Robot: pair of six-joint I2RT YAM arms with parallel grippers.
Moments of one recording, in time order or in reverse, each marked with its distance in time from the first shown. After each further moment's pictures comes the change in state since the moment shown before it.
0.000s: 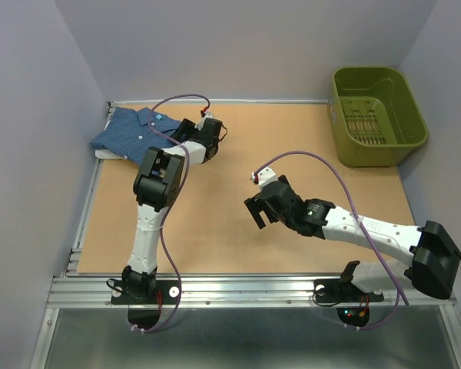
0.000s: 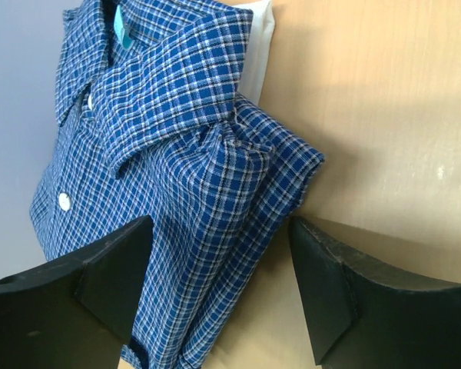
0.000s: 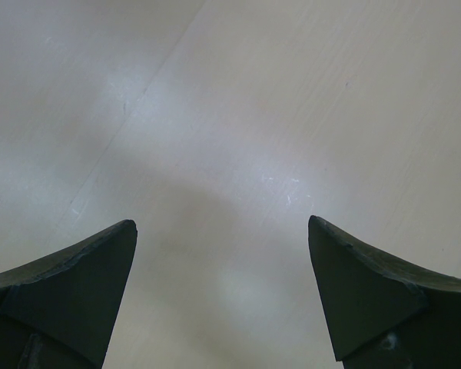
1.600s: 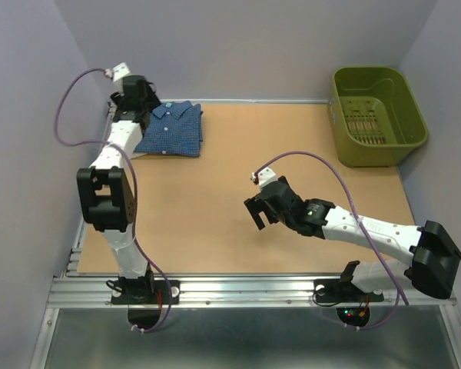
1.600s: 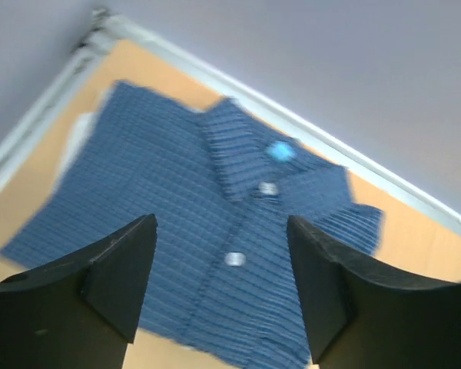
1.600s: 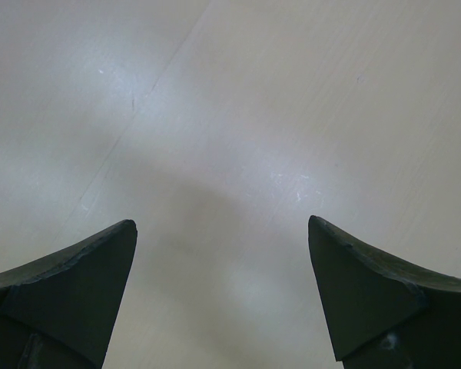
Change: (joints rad) left arm 0.330 -0.385 0.085 -0.174 0.605 -0.727; right arm 0.000 0.001 0.000 -0.007 -0.022 0.022
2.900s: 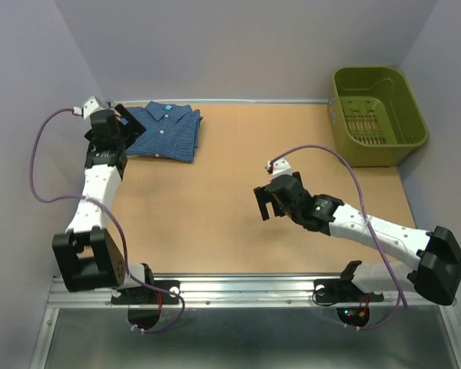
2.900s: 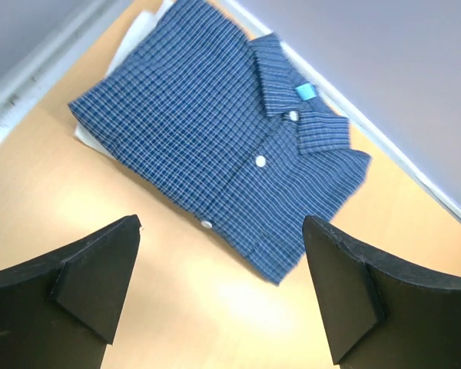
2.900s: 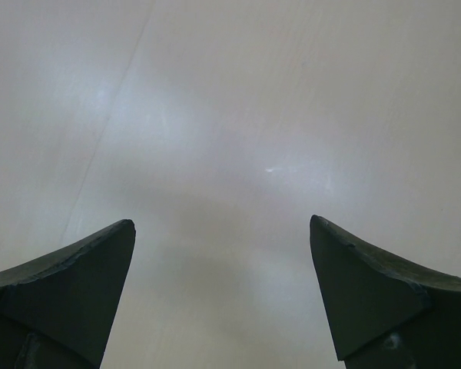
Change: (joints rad) left arm 0.195 -0.512 -0.555 0.027 0.201 -0.150; right arm -0.047 -0.045 0.004 -0.037 0.048 0.114
